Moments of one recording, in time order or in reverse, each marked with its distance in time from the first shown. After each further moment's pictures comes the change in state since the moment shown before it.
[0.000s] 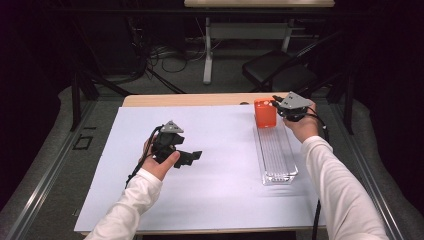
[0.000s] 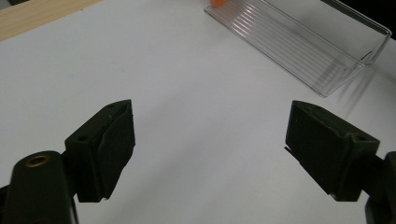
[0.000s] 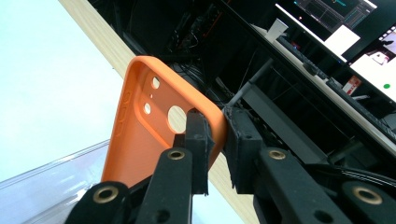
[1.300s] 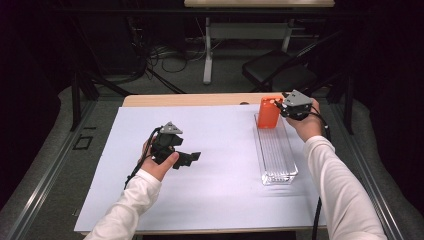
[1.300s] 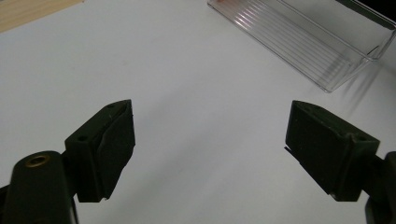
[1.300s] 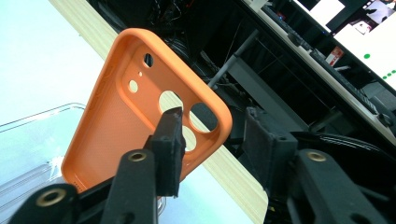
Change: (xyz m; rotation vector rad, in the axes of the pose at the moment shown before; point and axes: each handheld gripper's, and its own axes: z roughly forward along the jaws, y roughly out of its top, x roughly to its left) left arm 0.003 -0.004 0.001 0.014 0.005 -0.007; right arm -0.012 -0.011 0.002 0.113 -0.069 0.009
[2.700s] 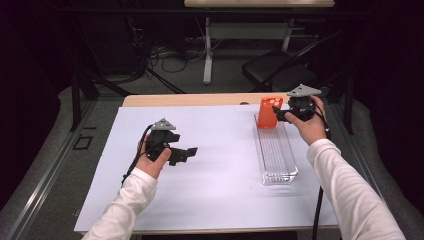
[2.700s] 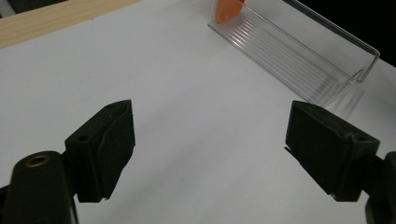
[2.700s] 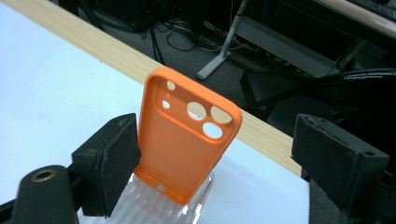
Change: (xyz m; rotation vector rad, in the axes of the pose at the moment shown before) left arm 0.009 0.002 -0.013 -0.072 -0.024 -0.032; right arm 0.004 0.038 -0.037 0.133 0.016 0.335
